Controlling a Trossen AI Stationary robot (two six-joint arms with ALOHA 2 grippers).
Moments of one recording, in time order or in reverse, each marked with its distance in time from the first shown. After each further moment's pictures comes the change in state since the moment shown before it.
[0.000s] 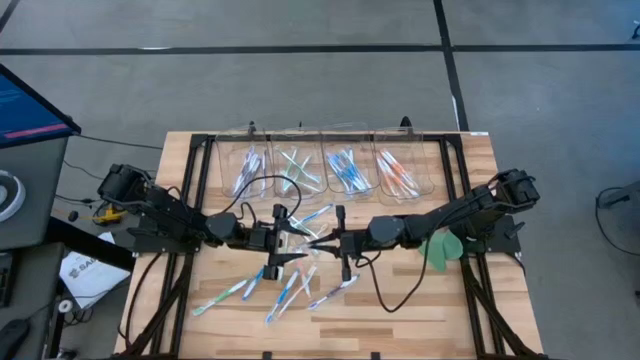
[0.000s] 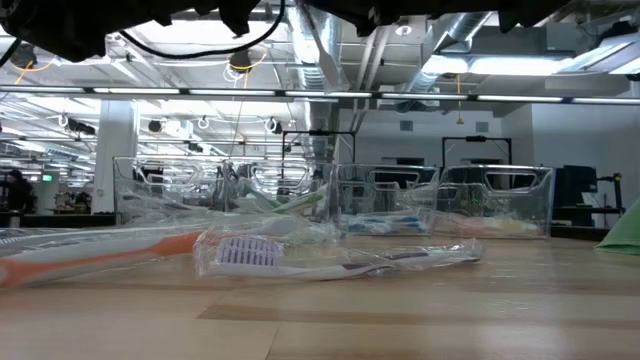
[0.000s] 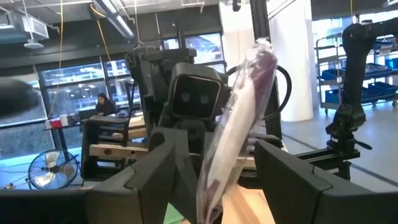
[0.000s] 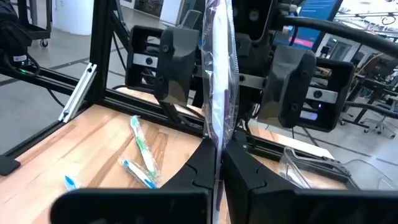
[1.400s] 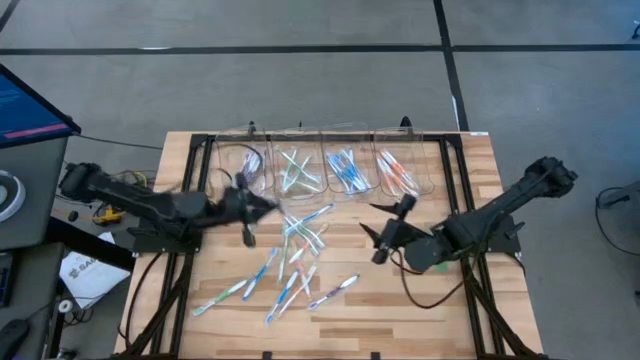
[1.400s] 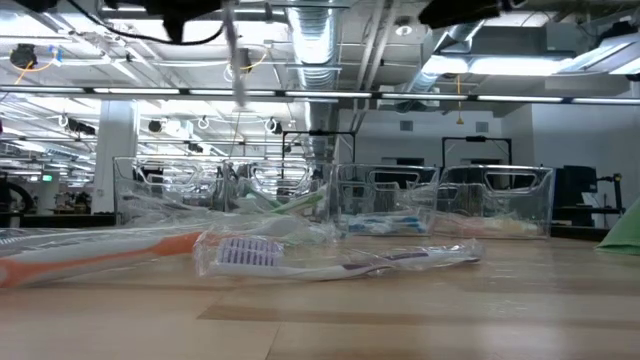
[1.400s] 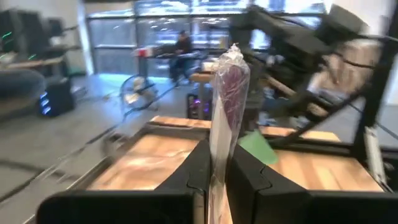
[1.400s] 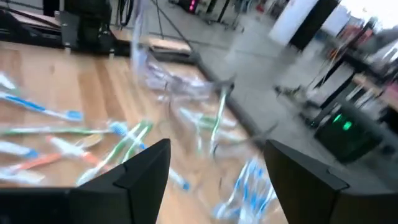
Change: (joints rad) left arm 0.080 -0.647 -0.001 -0.874 -0.321 -0.193; right arm 0.261 -0.385 0.001 -0.926 0.880 0.433
